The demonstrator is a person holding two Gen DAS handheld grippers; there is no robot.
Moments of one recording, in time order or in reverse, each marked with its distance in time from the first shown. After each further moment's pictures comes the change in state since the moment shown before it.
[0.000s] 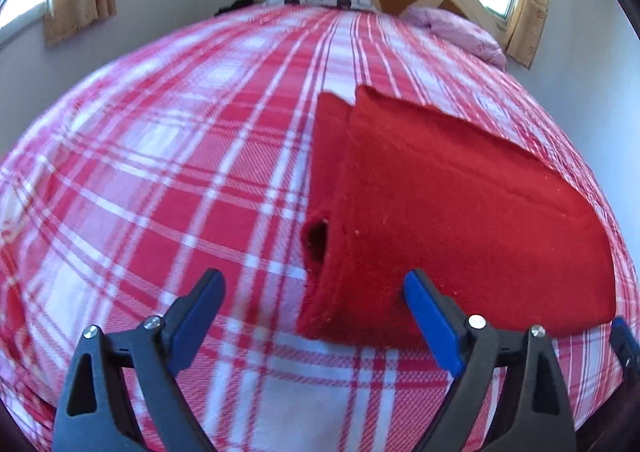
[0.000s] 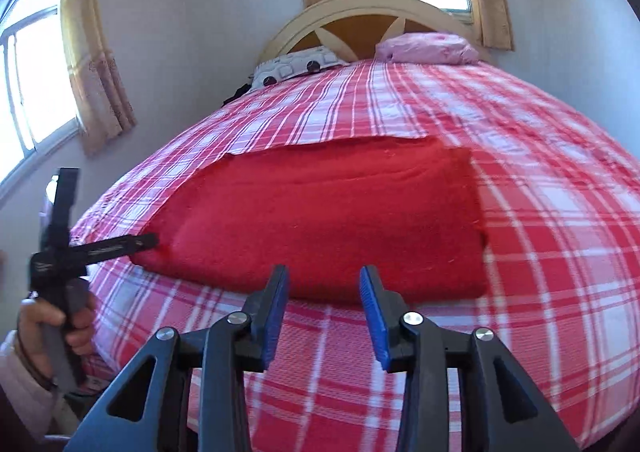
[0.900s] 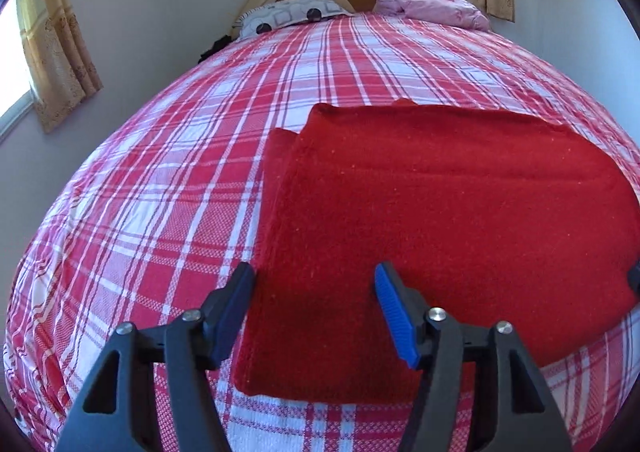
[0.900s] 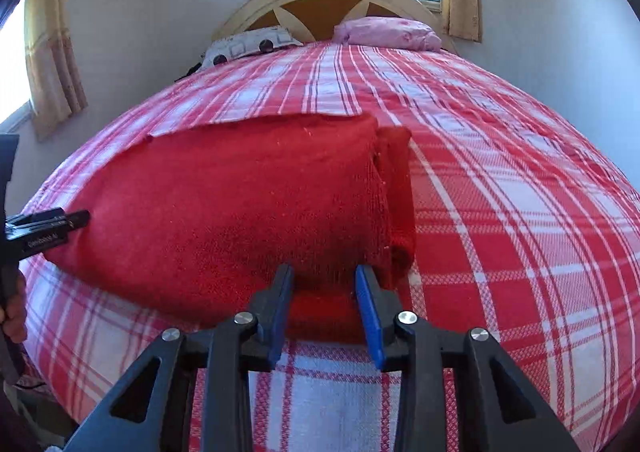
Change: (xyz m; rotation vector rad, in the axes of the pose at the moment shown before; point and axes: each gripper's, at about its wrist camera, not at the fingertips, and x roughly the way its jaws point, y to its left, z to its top) left arm 0.005 -0.055 0.015 0.249 -0.087 0.173; right arm 0.038 -0.057 0.005 -0.035 0.036 -0.200
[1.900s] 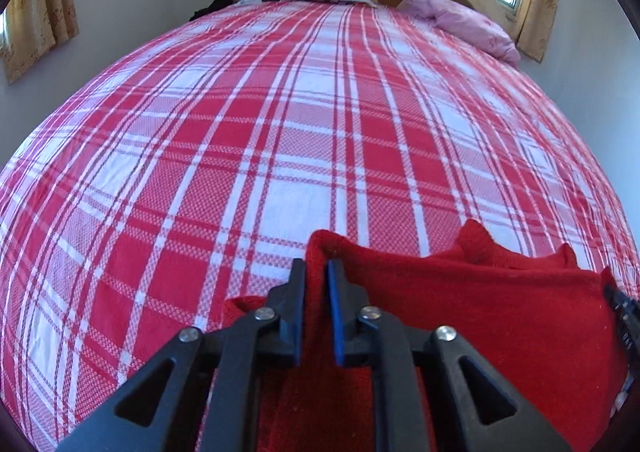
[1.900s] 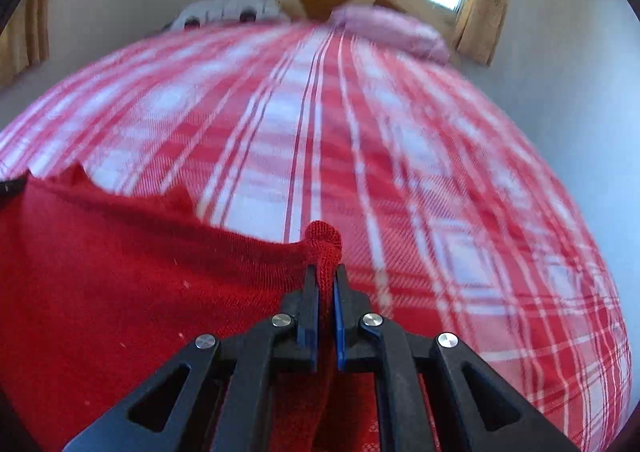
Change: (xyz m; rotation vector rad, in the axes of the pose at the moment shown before) left arm 0.131 0.018 0.122 -0.186 0.102 -0.148; right arm 0.166 -0.030 0.149 -0.189 0.156 -0.158
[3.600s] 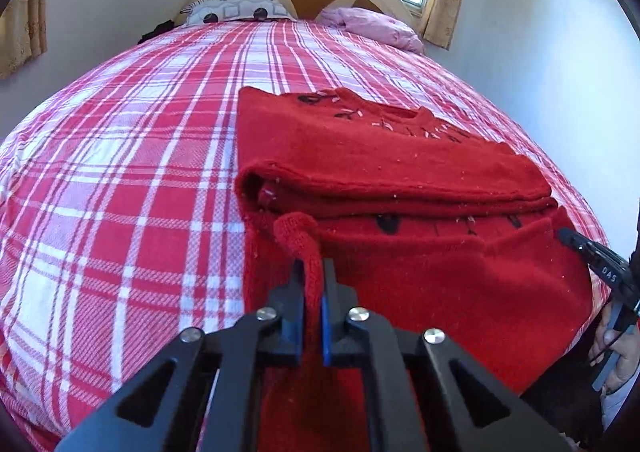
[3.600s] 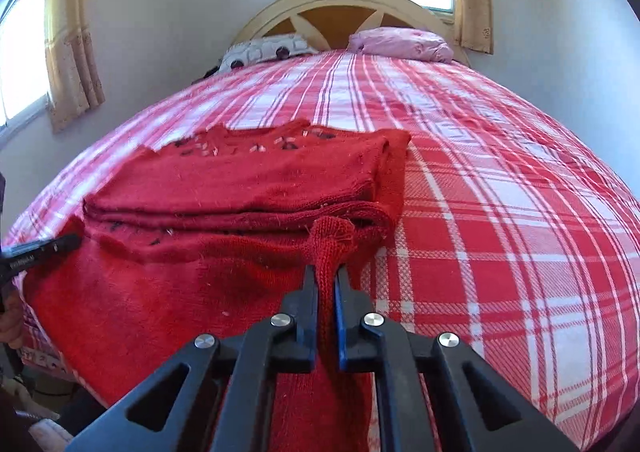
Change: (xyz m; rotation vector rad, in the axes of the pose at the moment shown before) left arm -0.150 0.039 -0.191 0.140 -0.089 -0.259; right arm -0.185 0.020 -0.187 0.187 -0.207 0.214
